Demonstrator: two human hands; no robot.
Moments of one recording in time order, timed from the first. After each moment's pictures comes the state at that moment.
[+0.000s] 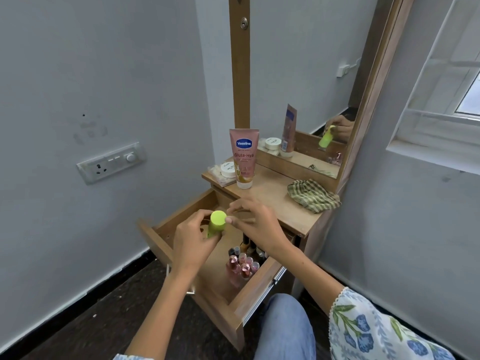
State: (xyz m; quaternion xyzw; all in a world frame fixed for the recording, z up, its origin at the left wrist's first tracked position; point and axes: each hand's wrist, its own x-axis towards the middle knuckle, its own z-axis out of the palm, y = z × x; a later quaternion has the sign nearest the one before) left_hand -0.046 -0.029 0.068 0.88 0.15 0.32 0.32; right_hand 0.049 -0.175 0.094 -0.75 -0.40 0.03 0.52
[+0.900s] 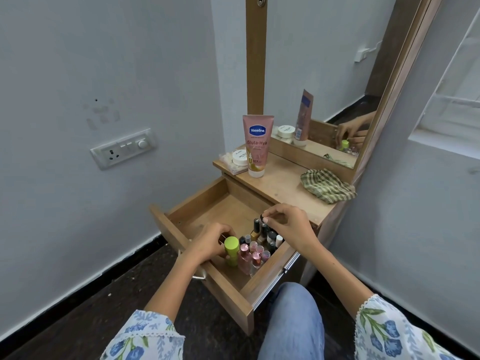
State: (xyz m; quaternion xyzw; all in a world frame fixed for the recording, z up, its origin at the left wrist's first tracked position) left_hand -0.030 -0.010 0.033 0.95 0.14 -0.06 0.29; right_hand 0.069 -0.208 0.057 -0.81 -0.31 0.06 0.49
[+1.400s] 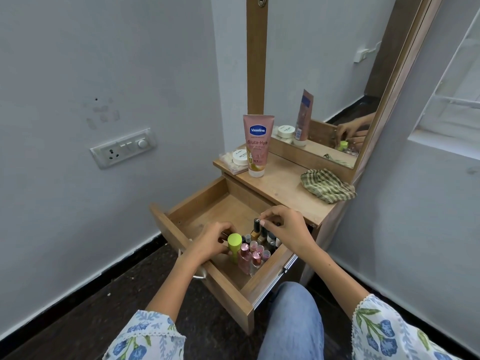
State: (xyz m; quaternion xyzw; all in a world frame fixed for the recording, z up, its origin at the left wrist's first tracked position) left_hand -0.029 -0.008 0.026 0.93 0.12 -0.02 0.36; right_hand 0.065 -0.204 0.051 -0.80 -0.33 0.06 0.49
